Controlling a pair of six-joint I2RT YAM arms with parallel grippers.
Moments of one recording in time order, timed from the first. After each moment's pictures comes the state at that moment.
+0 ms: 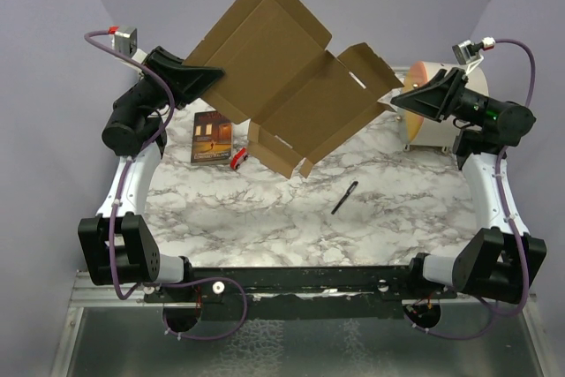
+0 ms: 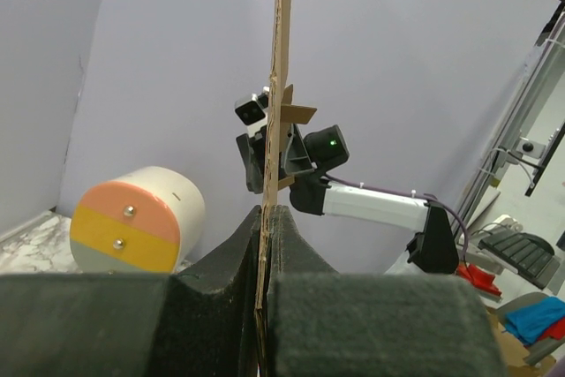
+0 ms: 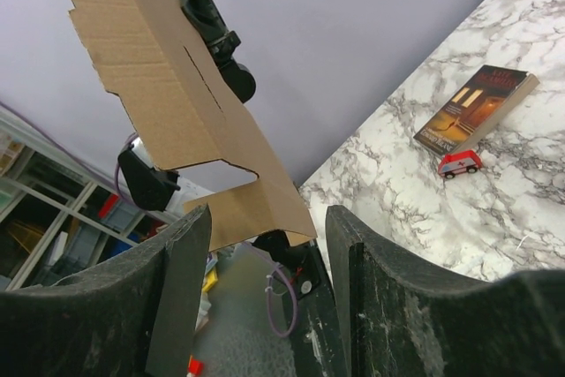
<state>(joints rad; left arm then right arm) 0.07 1.38 1.15 1.50 0.96 -1.66 -0.23 1.27 1.04 1.05 -1.36 1.61</state>
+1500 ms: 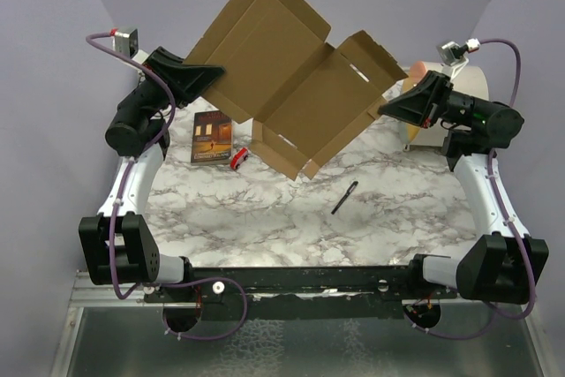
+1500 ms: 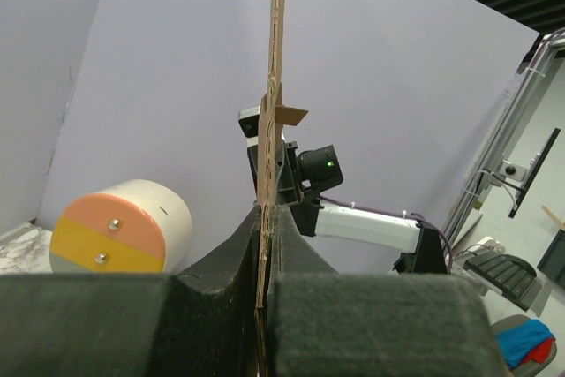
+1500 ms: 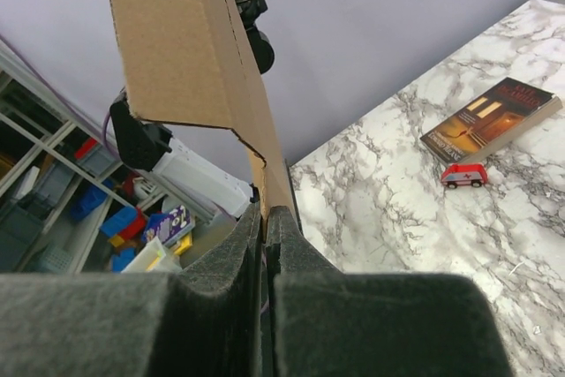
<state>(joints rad) 0.05 1.38 1.14 1.50 0.90 -1.68 -0.10 1.25 1.04 1.08 -1.36 1.50</state>
